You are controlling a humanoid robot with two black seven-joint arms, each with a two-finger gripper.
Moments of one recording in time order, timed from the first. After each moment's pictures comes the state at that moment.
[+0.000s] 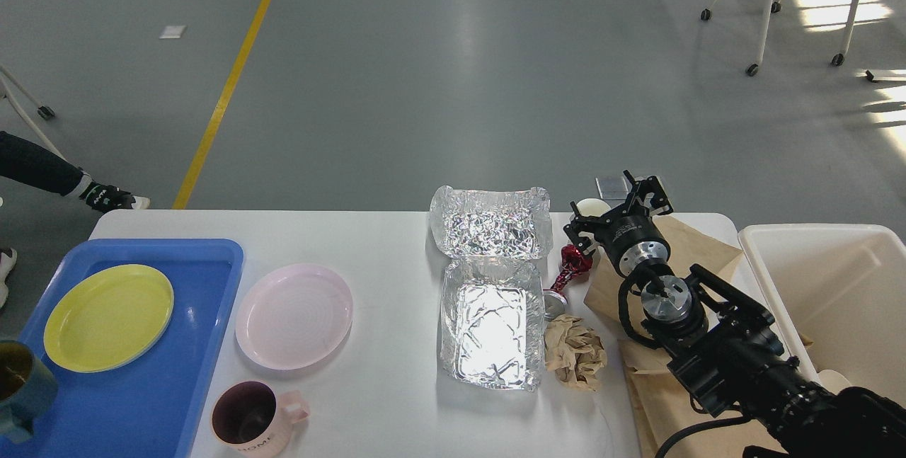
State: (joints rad) left arm -1.25 0.84 1.05 -0.58 0.13 -0.96 0.17; right arm 0.63 -0.06 0.81 0.58 0.23 0.13 0.25
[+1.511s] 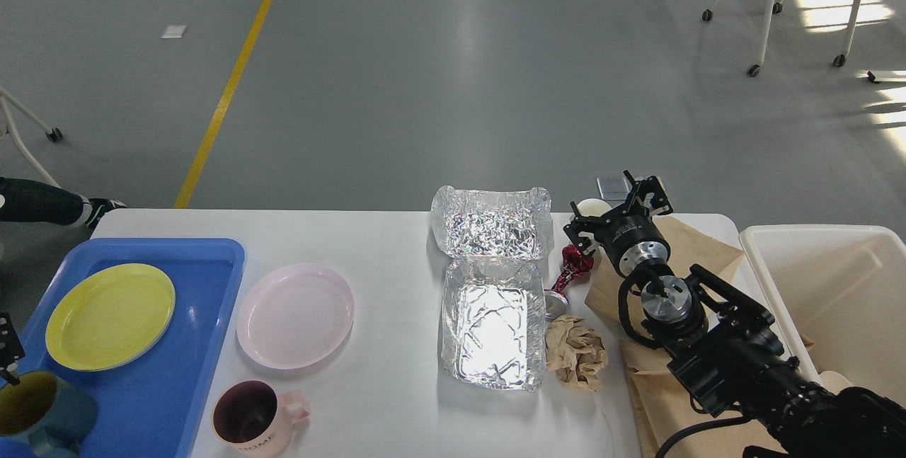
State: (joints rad) left arm -1.26 0.83 1.03 -0.60 0.14 -0.96 0.16; right arm 0.63 -0.06 0.81 0.58 0.23 0.13 0.25
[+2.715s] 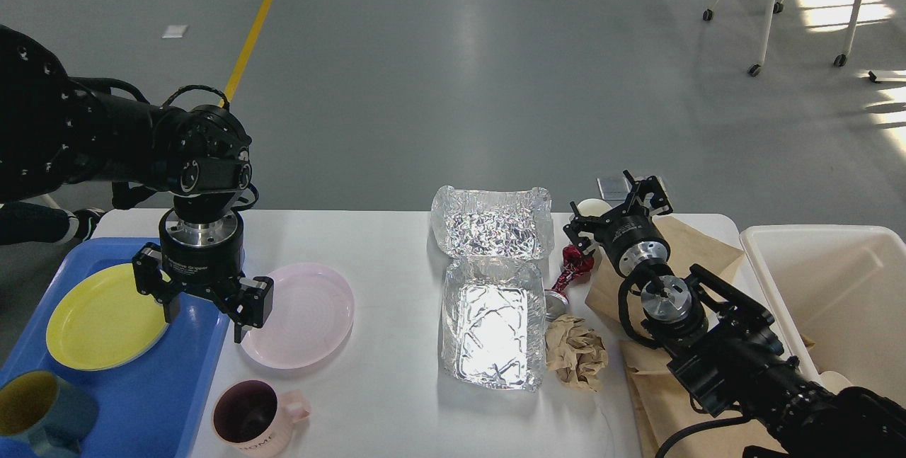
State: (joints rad) left arm -1.85 0.08 1.36 -1.13 0.12 -0.96 0.13; right arm 0.63 -0.06 0.81 0.58 0.23 0.13 0.25
